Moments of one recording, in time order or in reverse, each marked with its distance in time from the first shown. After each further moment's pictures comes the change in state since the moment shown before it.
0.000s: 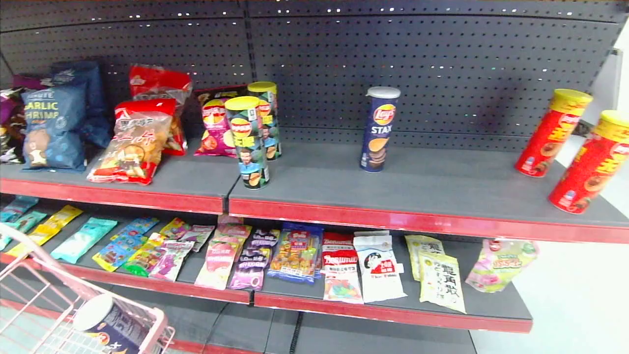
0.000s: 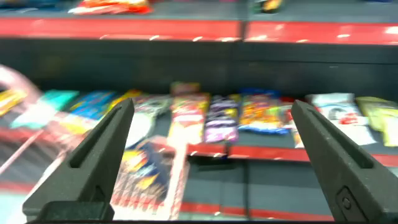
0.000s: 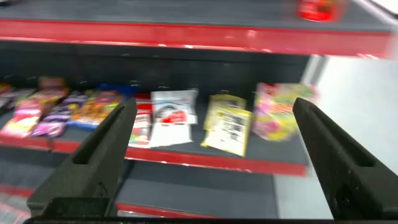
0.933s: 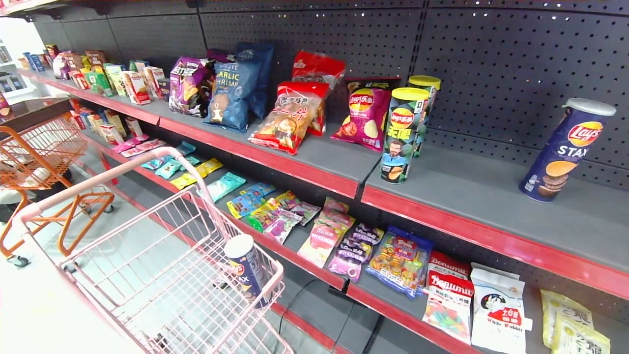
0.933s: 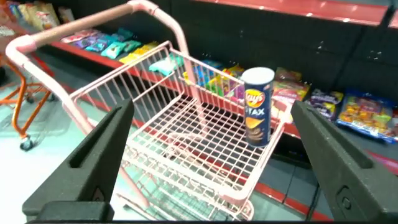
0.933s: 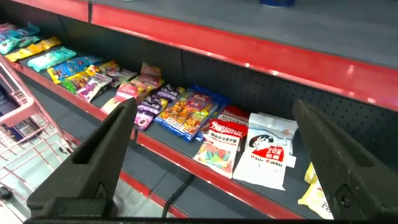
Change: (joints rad) left arm 0.000 0.000 0.000 0.000 0.000 -0.001; right arm 0.000 0.000 0.000 -0.001 -0.001 0.004
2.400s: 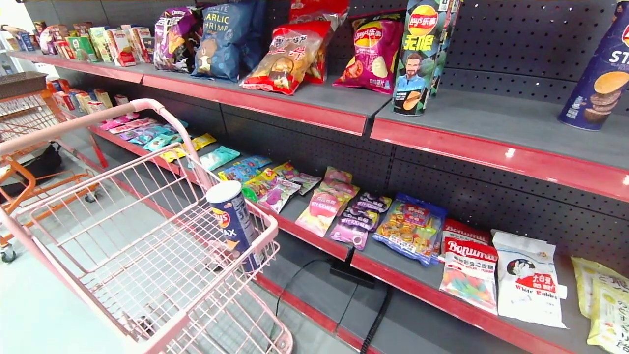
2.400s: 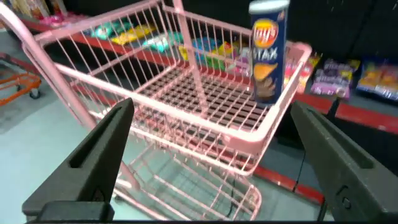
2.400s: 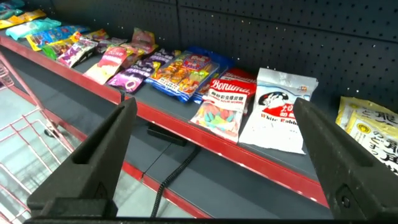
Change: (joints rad) left arm -0.002 0.020 -0.058 -0.001 -0.009 0.004; right arm 0.000 0.000 0.000 0.000 0.000 -0.001
